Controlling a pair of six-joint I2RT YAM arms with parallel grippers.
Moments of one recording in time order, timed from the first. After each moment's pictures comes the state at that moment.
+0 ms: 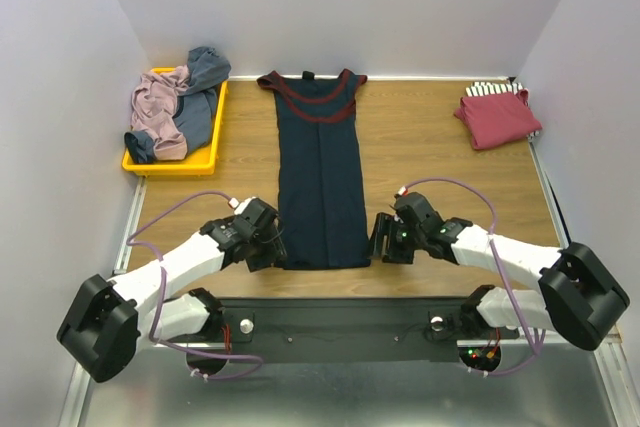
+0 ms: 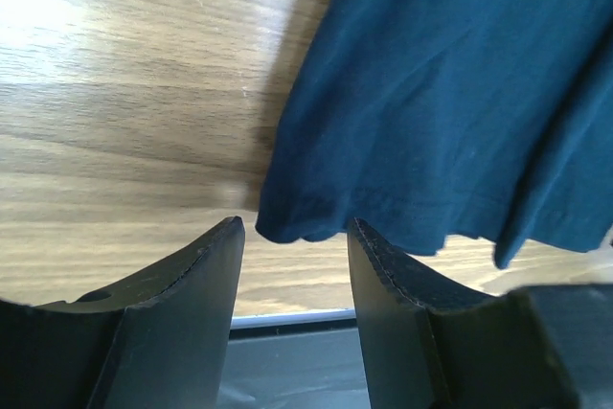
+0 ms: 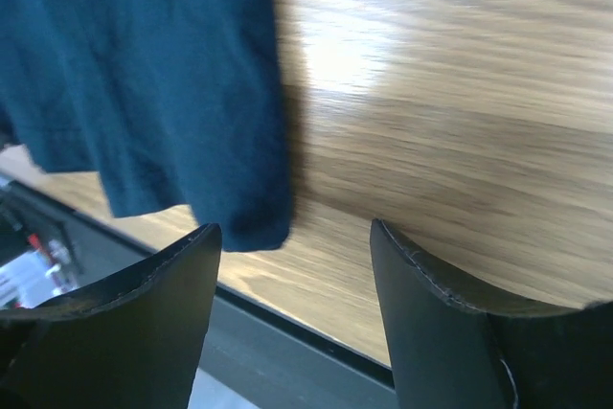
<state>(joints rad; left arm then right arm) -0.68 1.03 0.53 -0.61 -0.06 -1.01 0.70 1.21 0.50 -0.25 -0.19 0.87</state>
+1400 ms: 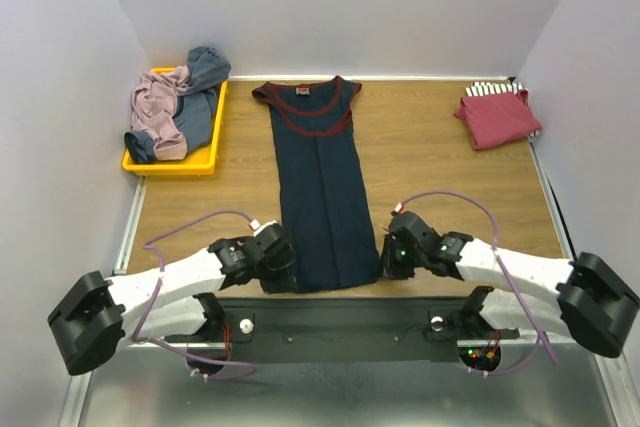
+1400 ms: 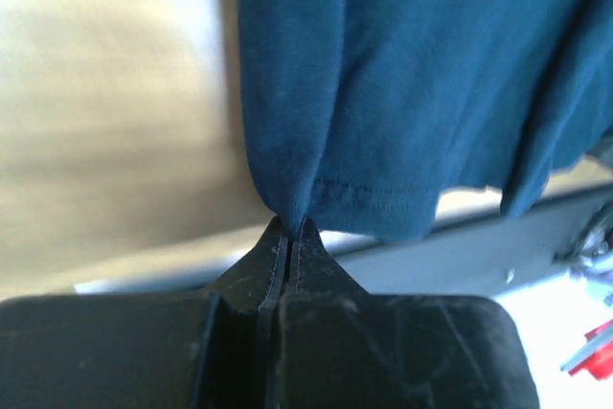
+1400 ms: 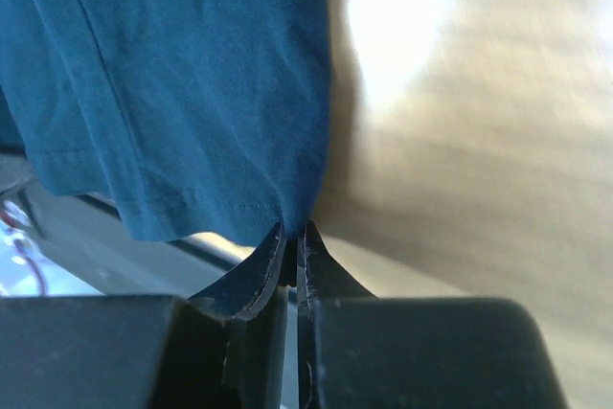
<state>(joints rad) -0.90 1.01 0.41 -0.50 0.06 -1.15 0.85 1.16 0.44 -0.27 -0.13 0.96</state>
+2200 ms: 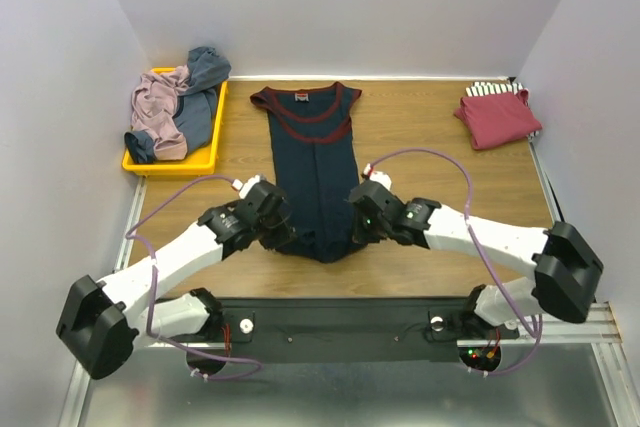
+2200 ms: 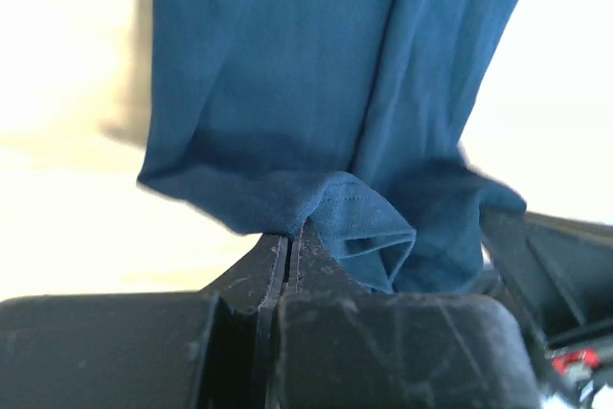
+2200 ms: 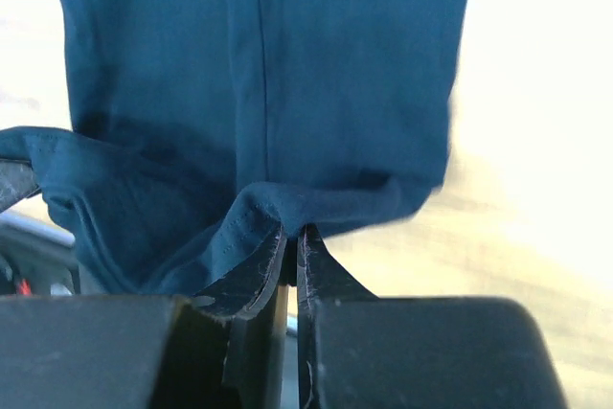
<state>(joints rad) -0.76 1.02 0.67 -0.60 -0.07 -1.17 0.96 1.34 0.87 -0.47 0.20 0.90</state>
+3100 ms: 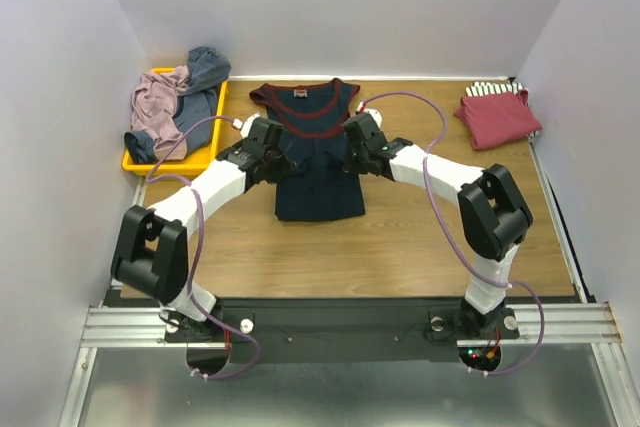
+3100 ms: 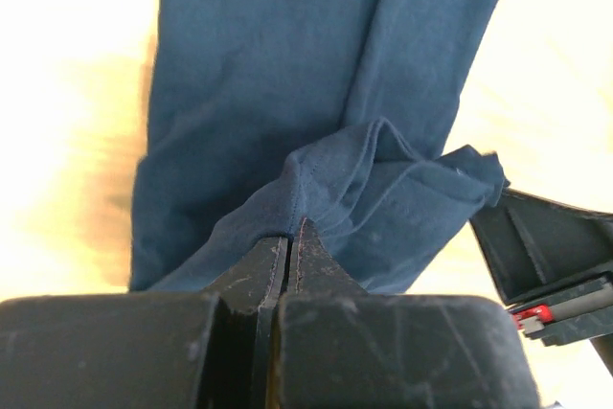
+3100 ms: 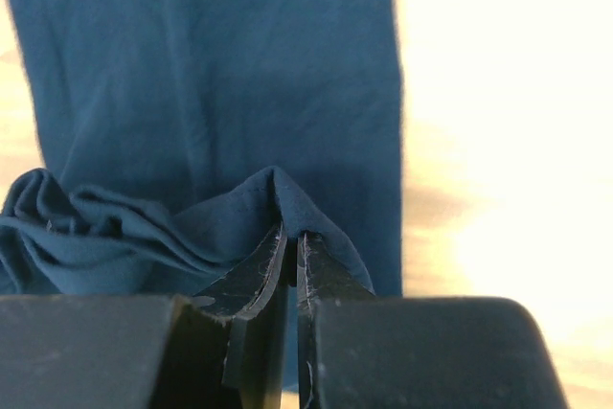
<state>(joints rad) -0.46 1.48 1.05 -0.39 -0.11 -0.92 0.65 1.85 1.34 -0.30 0.24 0.62</state>
